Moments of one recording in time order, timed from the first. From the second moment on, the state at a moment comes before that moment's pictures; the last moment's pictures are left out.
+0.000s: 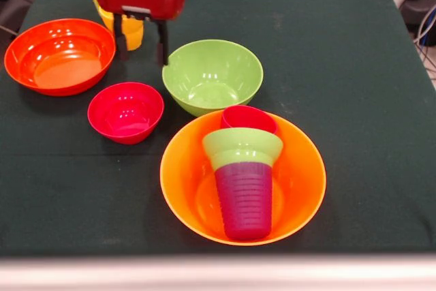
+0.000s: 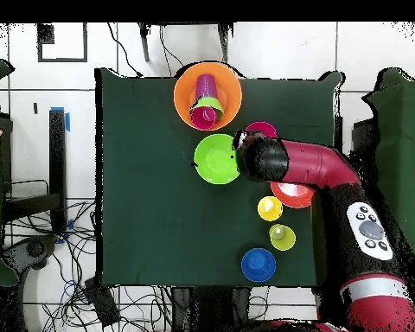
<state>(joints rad) -0.56 -0.59 0.27 1.52 -0.33 0.45 1.84</state>
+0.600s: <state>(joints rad) -0.47 -0.46 0.30 1.40 -0.28 0.51 1.84</state>
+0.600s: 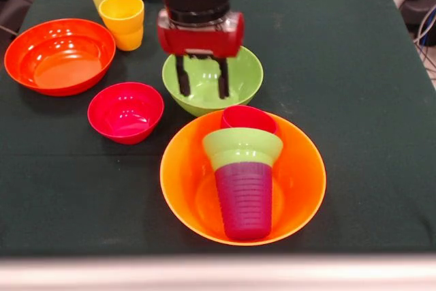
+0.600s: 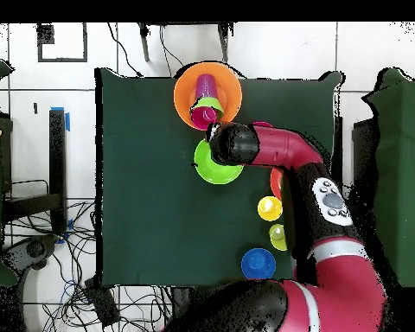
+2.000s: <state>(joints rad) -0.37 -0.19 0.20 0.96 -0.28 0.73 1.84</state>
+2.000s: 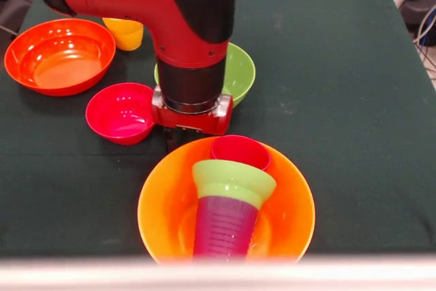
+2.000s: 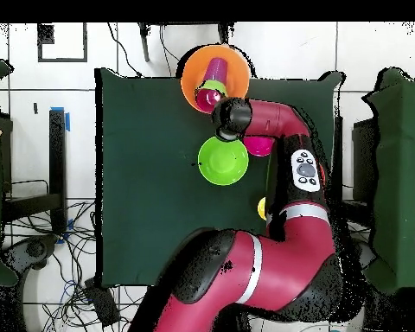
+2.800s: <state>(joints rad) -0.37 -0.27 0.19 0.92 -0.23 0.91 1.84</state>
